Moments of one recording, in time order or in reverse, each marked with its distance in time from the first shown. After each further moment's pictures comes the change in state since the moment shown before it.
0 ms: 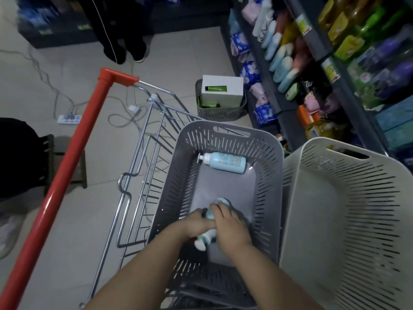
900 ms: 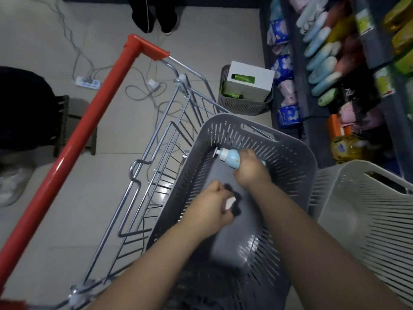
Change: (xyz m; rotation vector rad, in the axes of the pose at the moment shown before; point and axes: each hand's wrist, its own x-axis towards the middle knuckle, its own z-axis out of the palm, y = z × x) left_hand -0.026 0.035 -0.011 0.316 0.425 0.555; right_hand 0.111 0.002 -0.117 0.003 0.134 0.098
